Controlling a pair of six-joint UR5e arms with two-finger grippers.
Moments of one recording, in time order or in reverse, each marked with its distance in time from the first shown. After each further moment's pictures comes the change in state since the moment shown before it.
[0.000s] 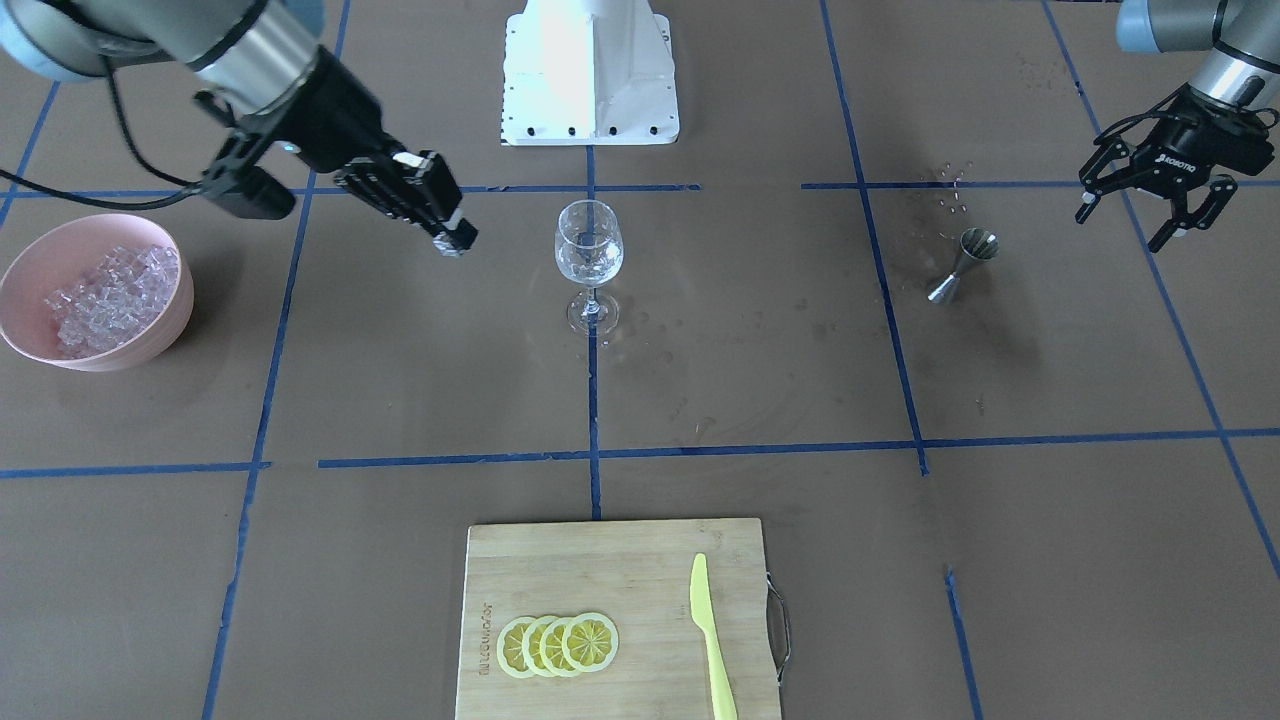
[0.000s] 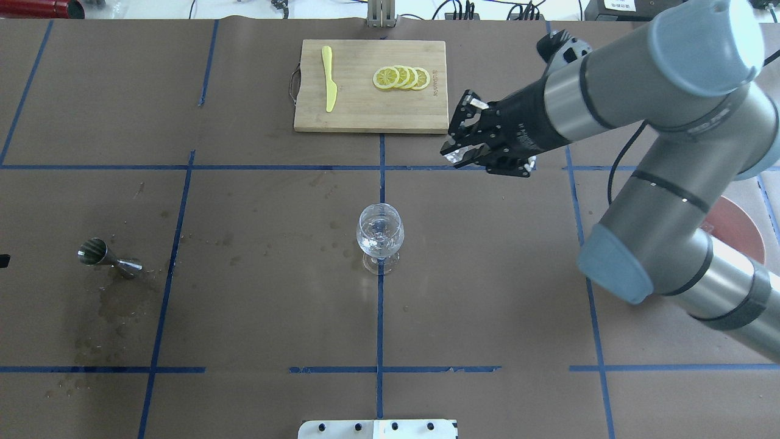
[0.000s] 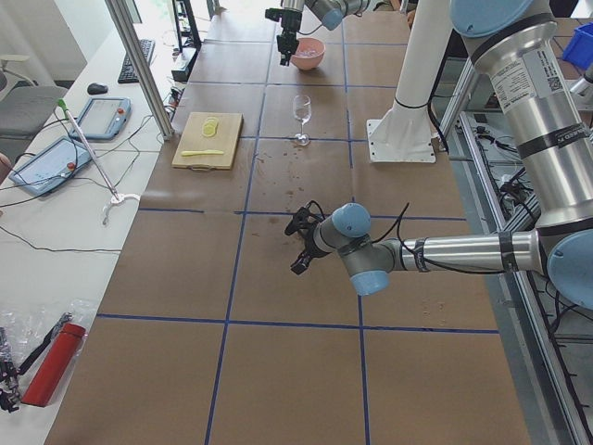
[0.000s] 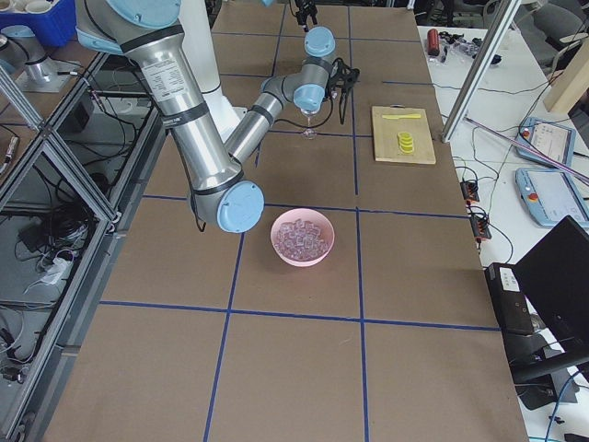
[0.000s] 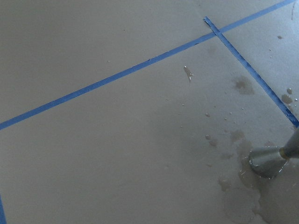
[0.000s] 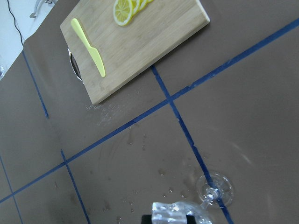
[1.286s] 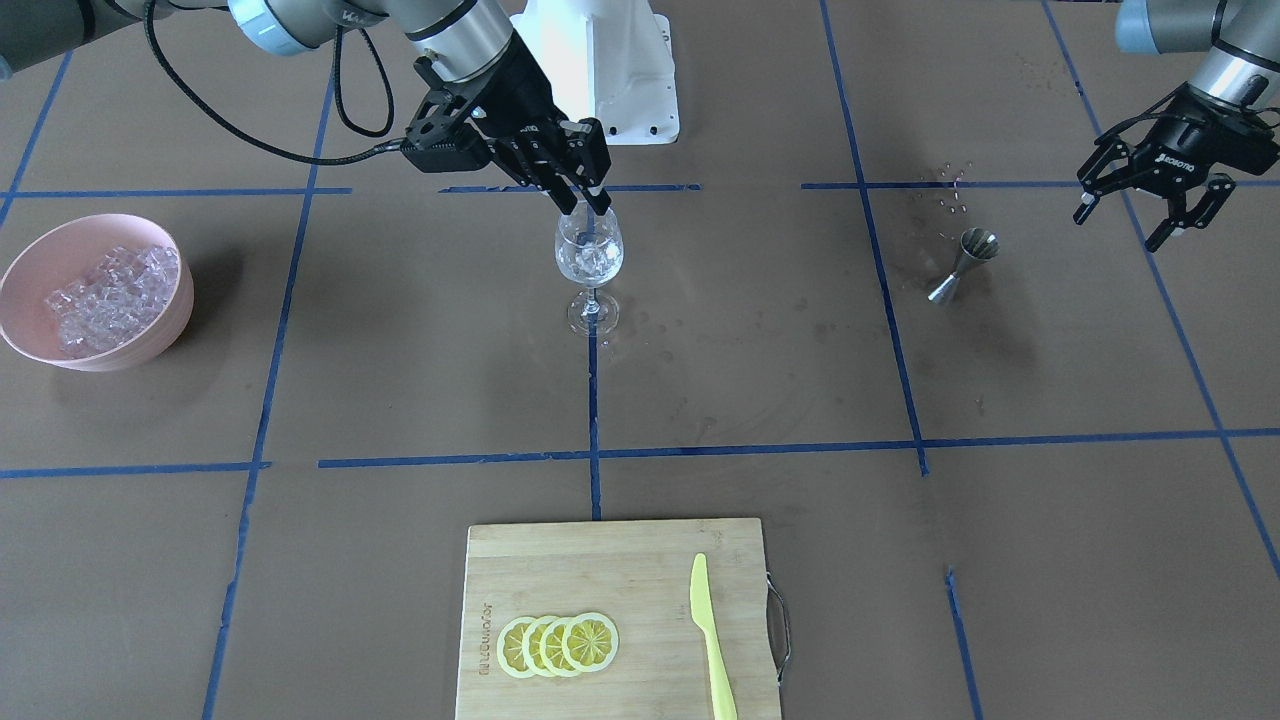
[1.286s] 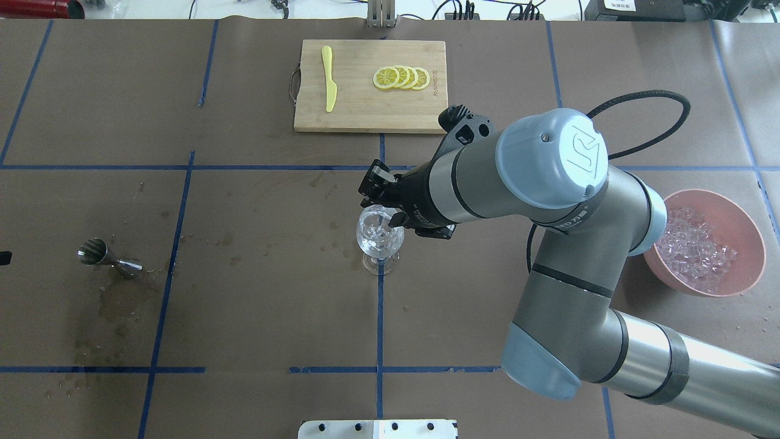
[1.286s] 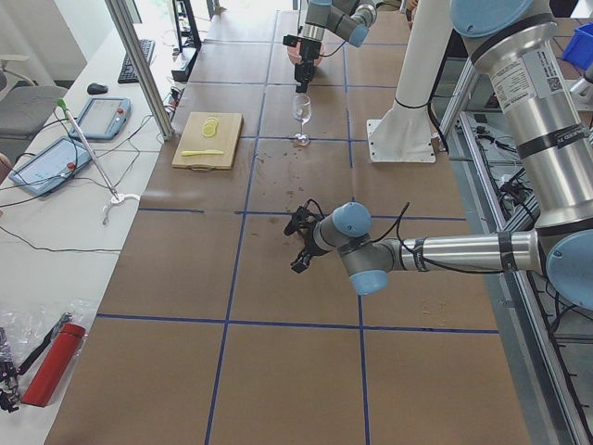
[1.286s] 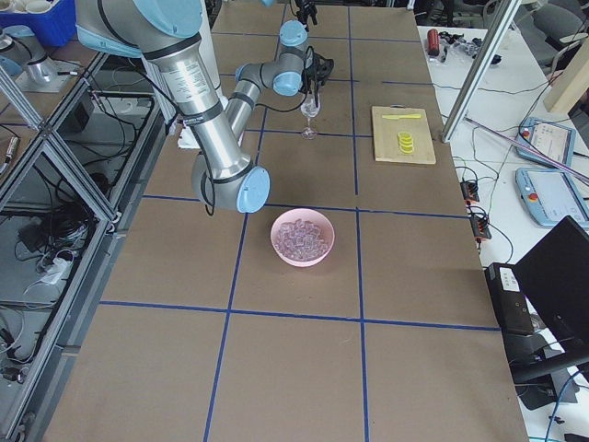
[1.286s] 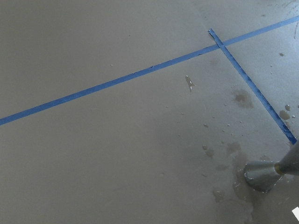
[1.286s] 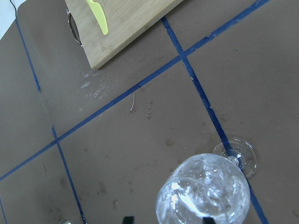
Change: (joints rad) left arm 0.000 0.000 0.000 -0.015 0.001 -0.035; right arm -0.188 0.085 -0.013 -0.086 -0.207 0.017
